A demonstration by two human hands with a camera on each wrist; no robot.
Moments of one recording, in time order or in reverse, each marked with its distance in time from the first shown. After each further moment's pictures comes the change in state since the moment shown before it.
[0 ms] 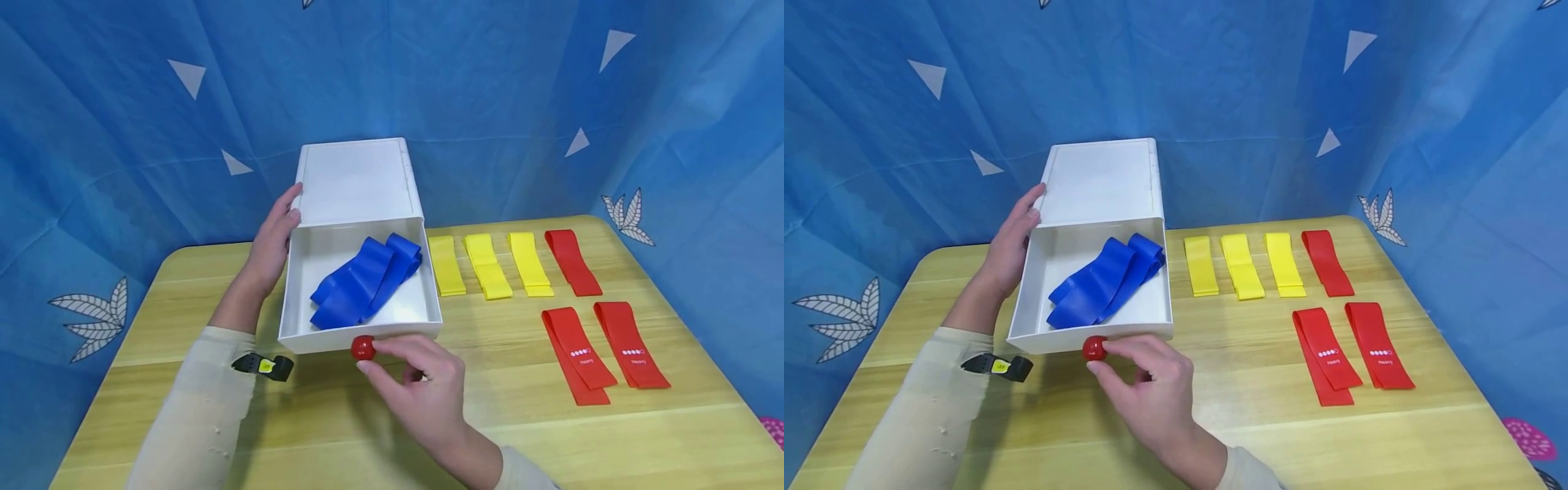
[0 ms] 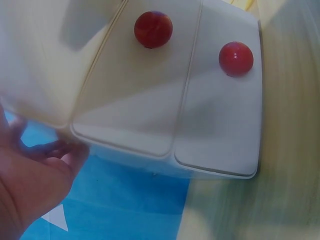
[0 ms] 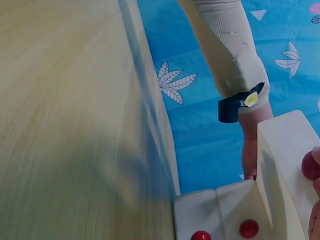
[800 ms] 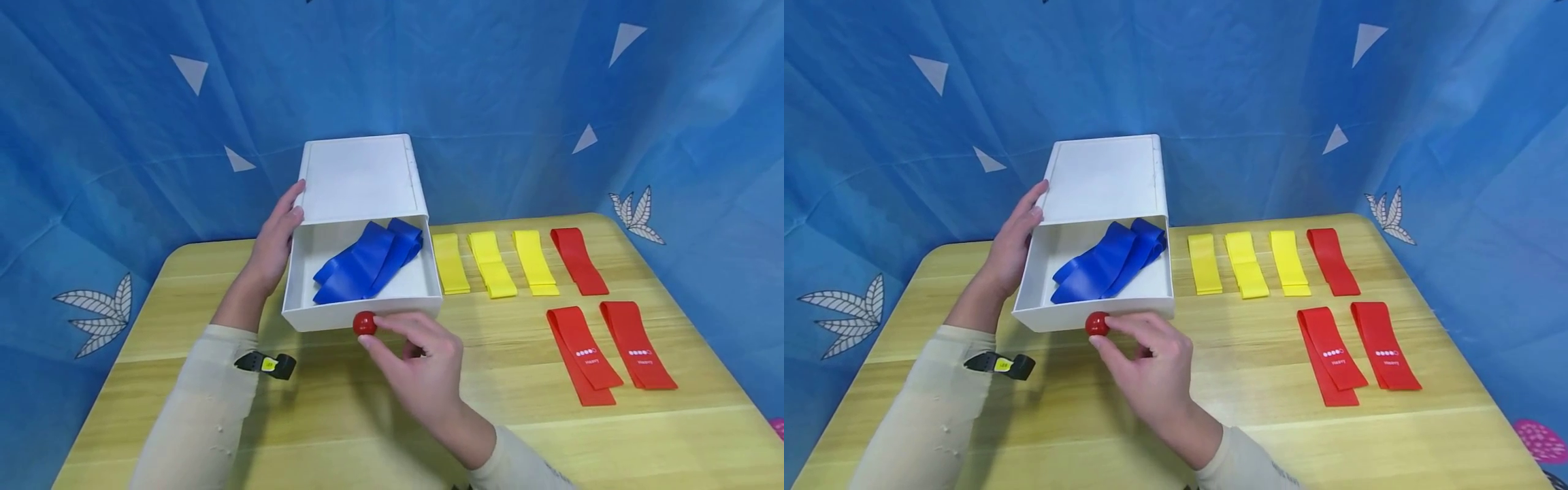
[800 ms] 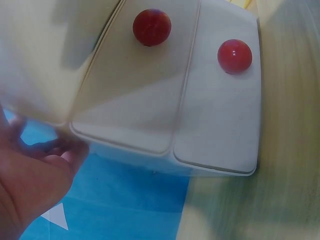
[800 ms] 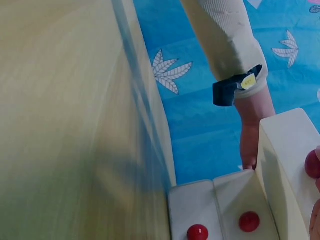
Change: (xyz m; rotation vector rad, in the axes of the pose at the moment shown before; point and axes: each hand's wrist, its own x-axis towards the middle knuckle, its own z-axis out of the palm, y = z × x) left_hand 0.000 -0.002 -0.001 -0.035 -0.008 0.001; right_hand 0.019 0.011 0.008 0.008 0.043 -0.003
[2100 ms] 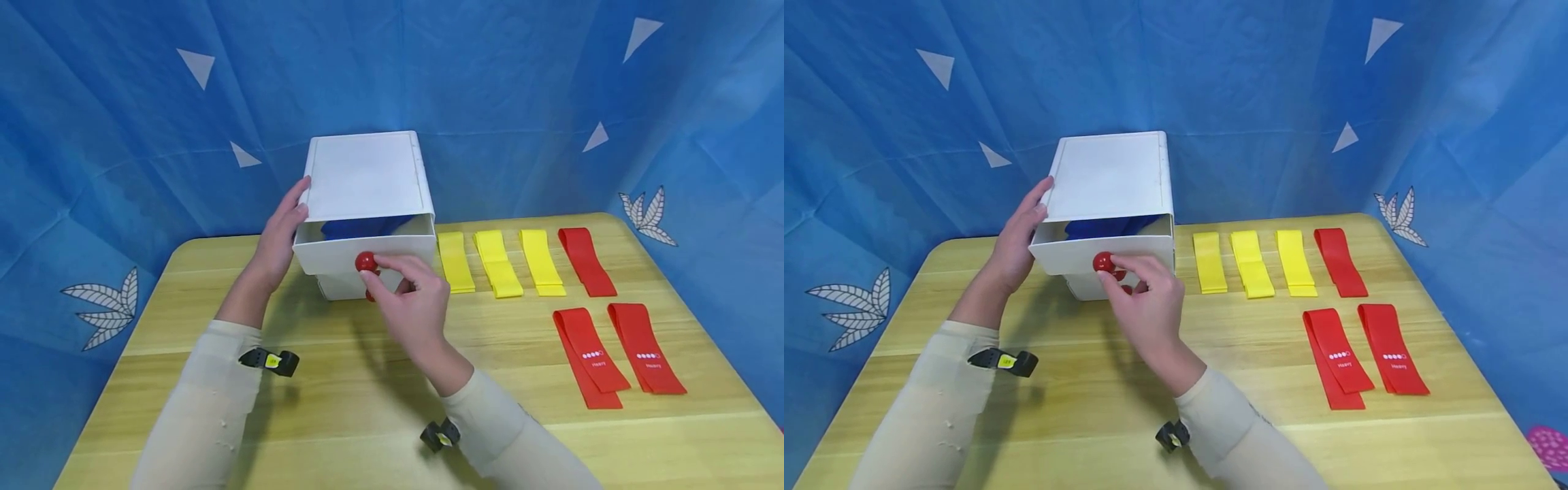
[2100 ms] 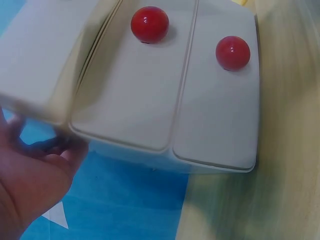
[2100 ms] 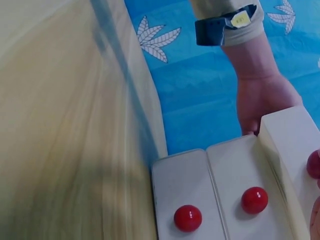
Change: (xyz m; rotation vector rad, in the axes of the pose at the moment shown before) left_hand 0.001 0.003 0.001 0.021 0.006 0.021; right_hand 0.050 0.043 0.028 -0.060 0.048 0.121
